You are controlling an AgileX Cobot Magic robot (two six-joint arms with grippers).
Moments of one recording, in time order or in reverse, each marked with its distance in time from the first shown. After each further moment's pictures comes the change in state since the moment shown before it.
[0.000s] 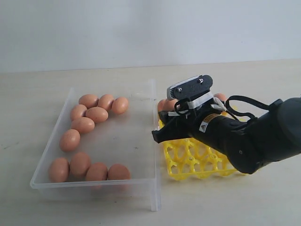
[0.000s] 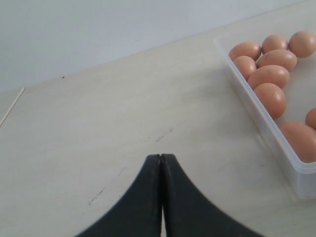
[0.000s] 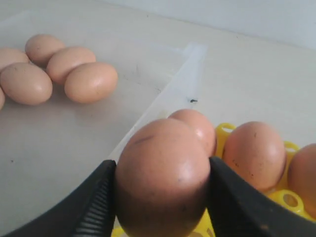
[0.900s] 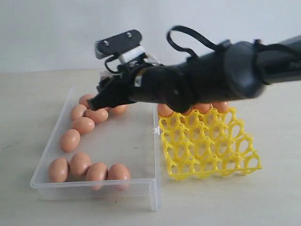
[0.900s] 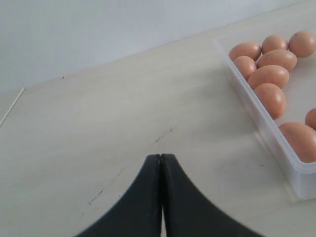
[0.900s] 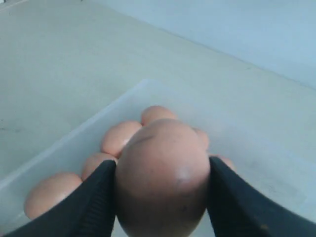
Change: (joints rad) left arm 0.000 0.000 0.000 0.000 0.000 0.000; right arm 0.152 -0.002 -0.452 -0.058 0.480 0.037
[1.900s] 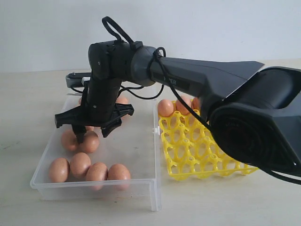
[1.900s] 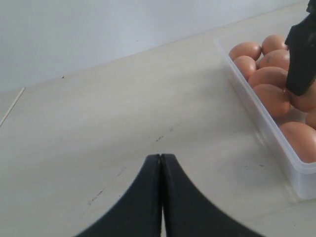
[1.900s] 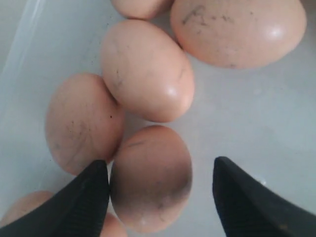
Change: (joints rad) left arm 0.000 0.000 0.000 0.000 0.000 0.000; right arm 0.037 0.580 -1.020 0.109 1.238 0.334
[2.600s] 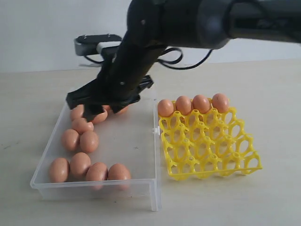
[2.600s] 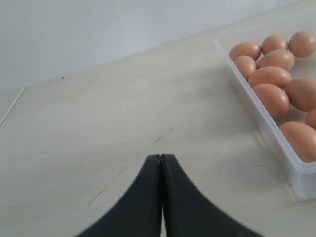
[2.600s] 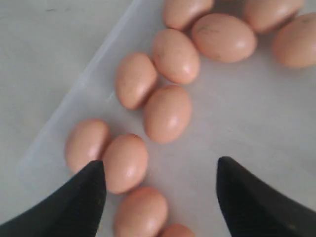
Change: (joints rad) left arm 0.000 0.000 0.000 0.000 0.000 0.000; right arm -0.024 -0.433 0.487 0.092 -0.232 -0.279
